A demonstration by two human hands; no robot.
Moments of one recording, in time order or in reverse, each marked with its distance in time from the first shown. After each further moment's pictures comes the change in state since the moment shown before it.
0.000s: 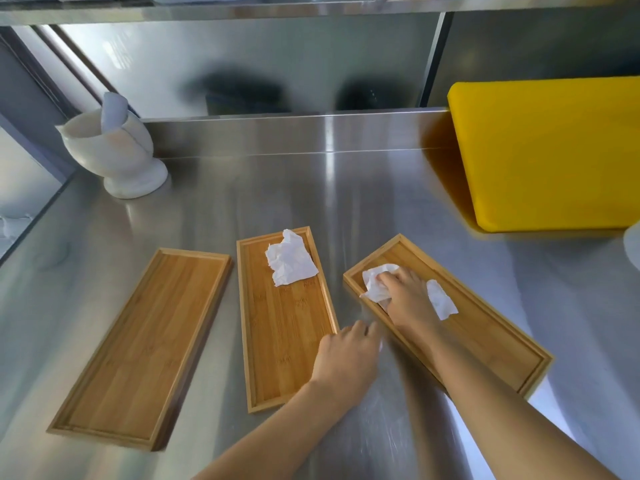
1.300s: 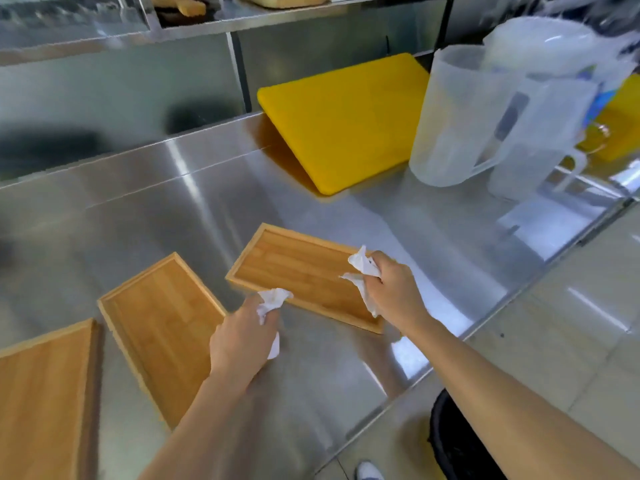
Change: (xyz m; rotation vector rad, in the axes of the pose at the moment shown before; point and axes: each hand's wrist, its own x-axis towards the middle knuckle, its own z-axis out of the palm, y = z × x) left_hand -0.010 0.005 -0.016 -0.288 0.072 -0.150; right_hand -0.155 0.037 -0.051 0.478 0.539 0.440
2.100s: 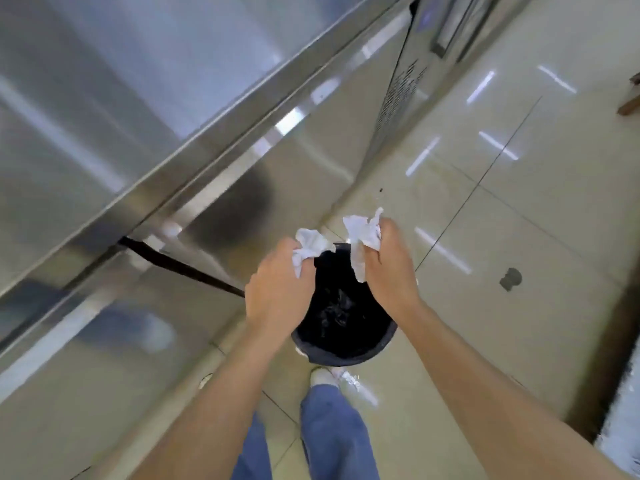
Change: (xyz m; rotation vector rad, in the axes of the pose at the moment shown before) left_hand -0.157 0.234 0.370 -0.087 -0.302 0.196; right_hand -0.136 0.391 -0.146 0.081 0.187 0.435
